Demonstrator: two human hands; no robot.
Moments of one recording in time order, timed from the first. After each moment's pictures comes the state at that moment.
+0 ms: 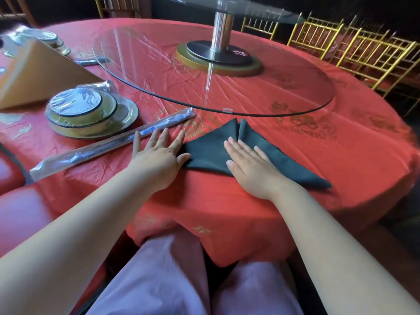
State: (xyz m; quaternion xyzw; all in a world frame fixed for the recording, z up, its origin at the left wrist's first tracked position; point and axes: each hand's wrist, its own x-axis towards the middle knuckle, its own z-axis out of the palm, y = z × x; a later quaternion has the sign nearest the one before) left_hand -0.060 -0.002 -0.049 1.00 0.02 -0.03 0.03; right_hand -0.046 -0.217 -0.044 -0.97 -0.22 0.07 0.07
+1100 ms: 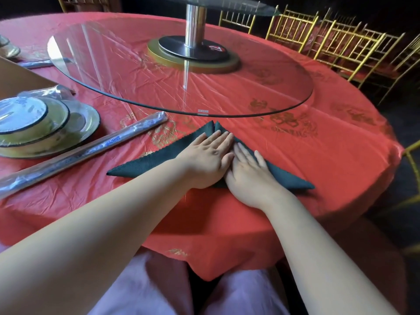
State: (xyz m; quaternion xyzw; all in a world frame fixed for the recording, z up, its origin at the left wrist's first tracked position) left_hand -0.001 -0.104 -0.049 0.96 -0.27 -0.02 0.10; right_hand -0.038 -0.235 -0.042 -0.99 -0.12 0.07 0.05
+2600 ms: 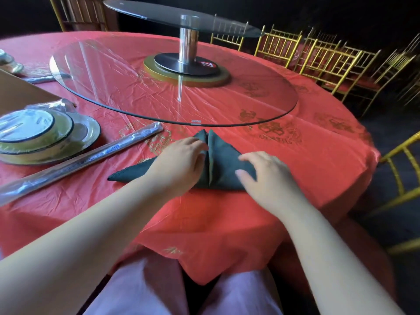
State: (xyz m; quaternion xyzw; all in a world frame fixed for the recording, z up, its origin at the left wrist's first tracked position) left_hand -0.037 -0.074 -0.028 0.93 -0.25 0.18 0.22; right_hand -0.072 -0.267 -0.017 -0.98 -0.08 -0.14 0.14
